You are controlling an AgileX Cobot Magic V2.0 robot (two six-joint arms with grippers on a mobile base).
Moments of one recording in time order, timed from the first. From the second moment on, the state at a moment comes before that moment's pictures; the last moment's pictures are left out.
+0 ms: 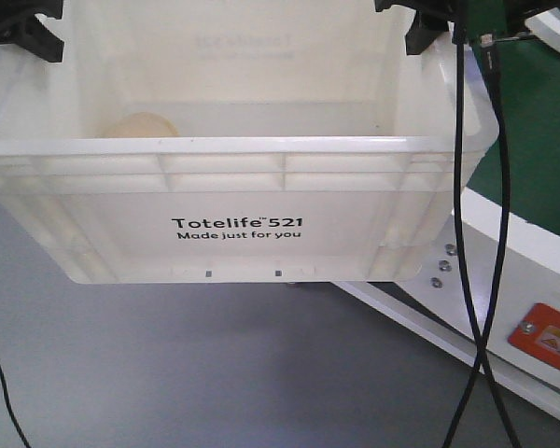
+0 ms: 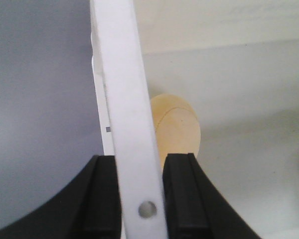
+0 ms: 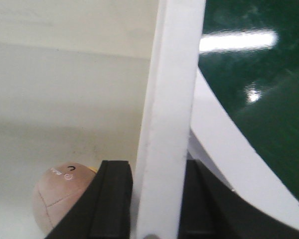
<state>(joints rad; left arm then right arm) -0.09 1.54 -1.70 -0.25 1.17 0.02 0.38 1.70 -1.93 -0.04 1.29 0.24</state>
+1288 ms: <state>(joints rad) -0.09 1.54 -1.70 -0.25 1.17 0.02 0.38 1.70 -1.93 -0.04 1.29 0.24</state>
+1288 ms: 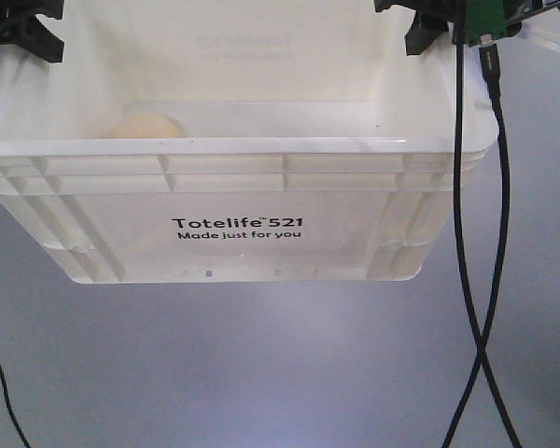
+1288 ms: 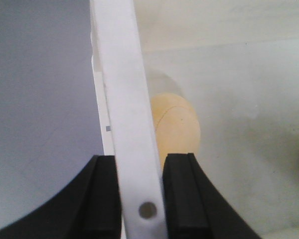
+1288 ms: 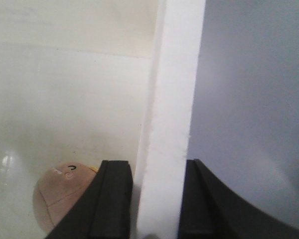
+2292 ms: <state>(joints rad) -0.09 1.54 -1.70 -0.25 1.18 0.02 0.38 1.70 -1.93 -0.03 1.29 0.24</state>
